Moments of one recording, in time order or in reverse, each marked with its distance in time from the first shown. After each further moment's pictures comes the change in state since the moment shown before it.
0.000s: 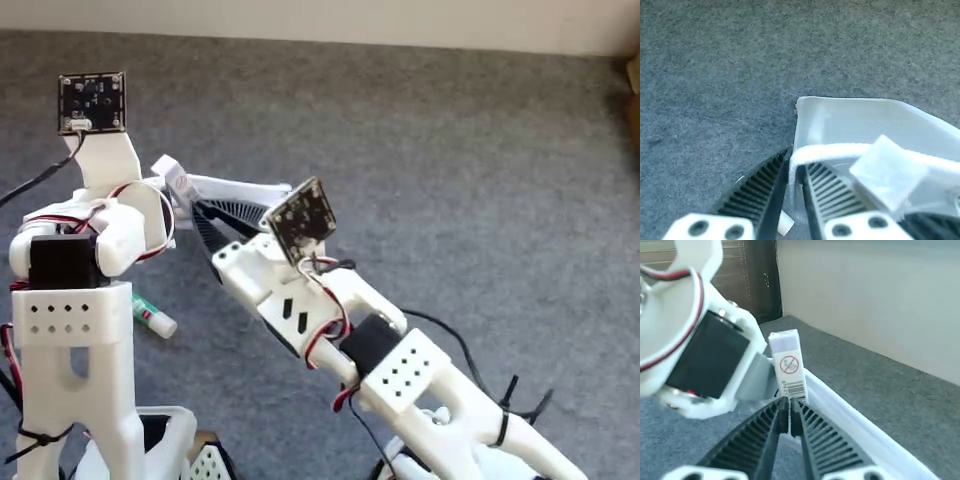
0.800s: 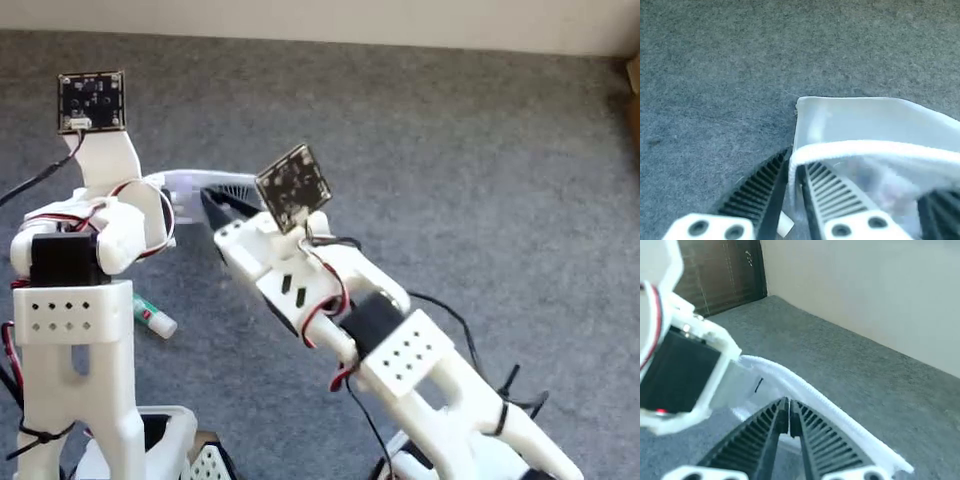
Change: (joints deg) left arm 0.0 0.0 0.4 -0.6 0.0; right arm 2.5 1.1 -9.2 15.0 3.0
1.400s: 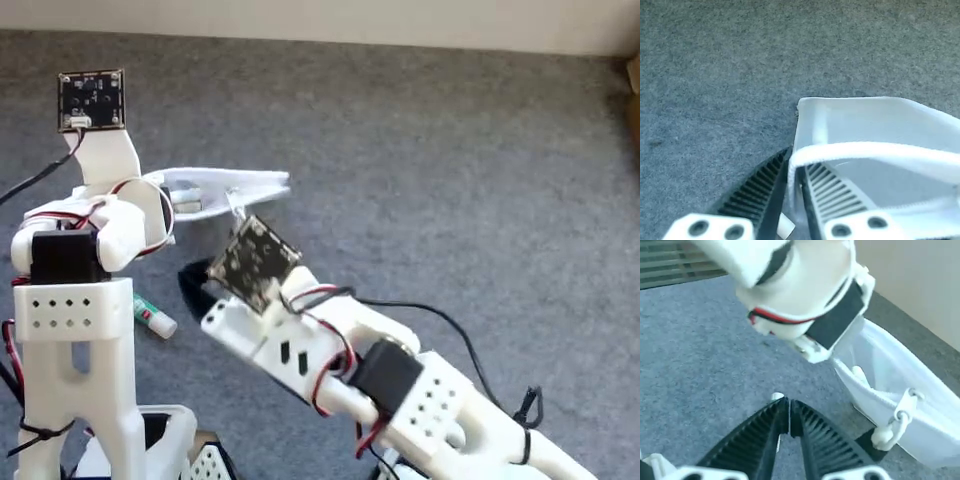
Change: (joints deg) left arm -0.3 -0.1 -0.1 -0.2 0.0; right arm -12.7 -10.8 1.3 15.4 5.8
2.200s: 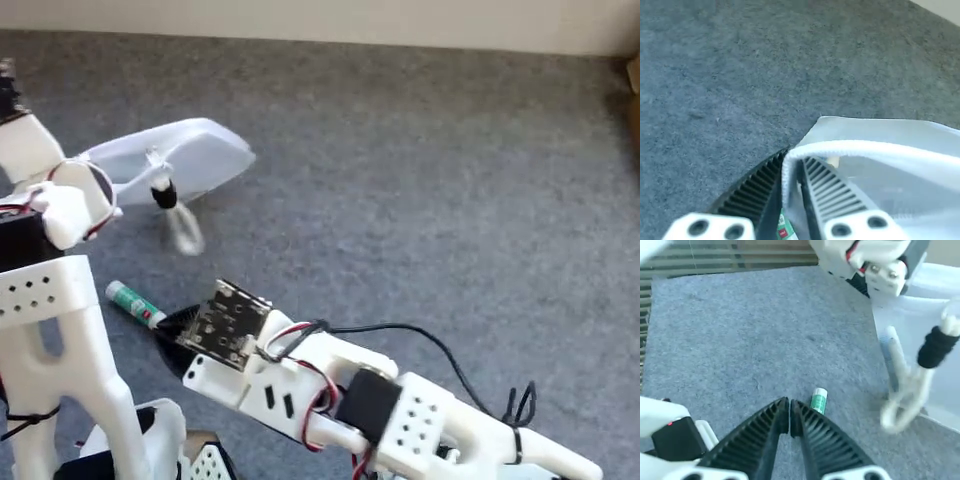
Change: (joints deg) left arm -16.4 1.1 -6.2 -3.2 7.9; right arm -8.4 0.8 8.4 -8.6 0.4
